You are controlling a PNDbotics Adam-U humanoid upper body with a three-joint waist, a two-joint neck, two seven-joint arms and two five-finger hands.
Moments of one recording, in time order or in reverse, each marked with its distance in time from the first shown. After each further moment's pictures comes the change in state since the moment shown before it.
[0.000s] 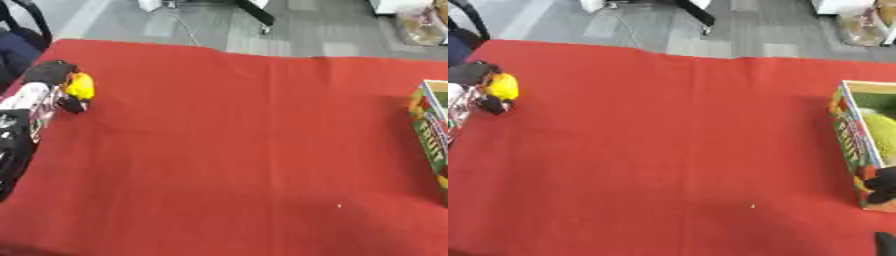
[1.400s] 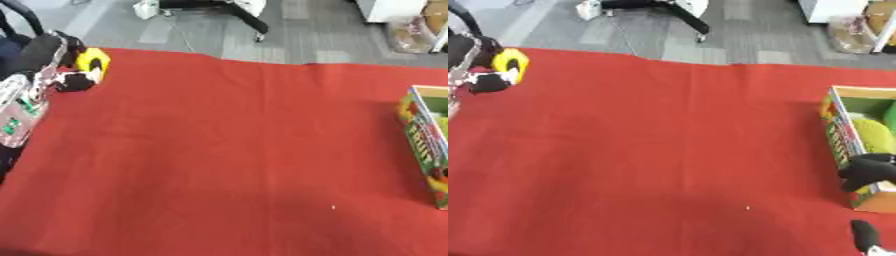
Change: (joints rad) left arm 0.181 0.055 -0.090 -0.587 0.647 -0.084 0.074; right arm -0.069 -0.082 0.041 0.000 -0.072 -0.023 0.011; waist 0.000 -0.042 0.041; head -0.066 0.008
